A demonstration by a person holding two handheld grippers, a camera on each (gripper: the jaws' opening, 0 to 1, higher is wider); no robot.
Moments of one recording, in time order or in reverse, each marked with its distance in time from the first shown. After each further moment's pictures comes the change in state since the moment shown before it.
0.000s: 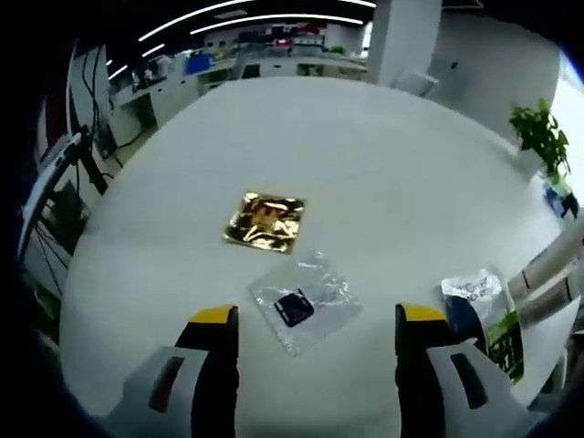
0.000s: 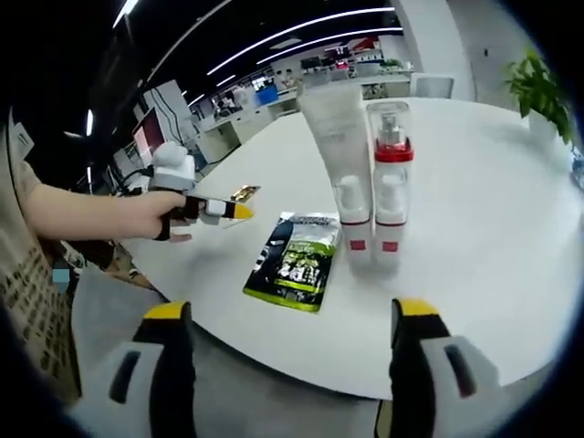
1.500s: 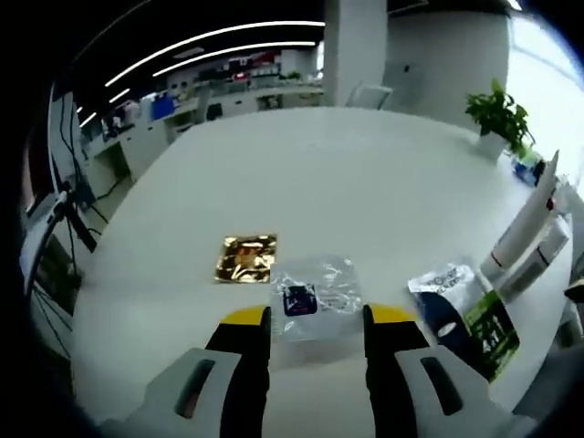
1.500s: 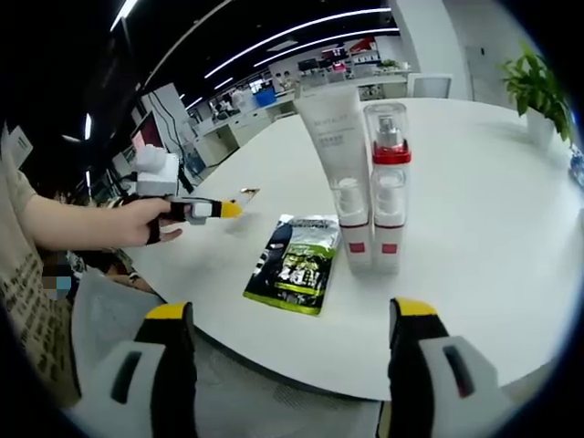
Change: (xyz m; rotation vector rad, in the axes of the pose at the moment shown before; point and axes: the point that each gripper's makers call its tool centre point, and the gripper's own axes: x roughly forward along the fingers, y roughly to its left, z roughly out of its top) left arm -0.034 -0.021 0.016 0.172 -0.144 -0.148; right arm 0.000 0.001 0.003 0.010 -0.015 0.004
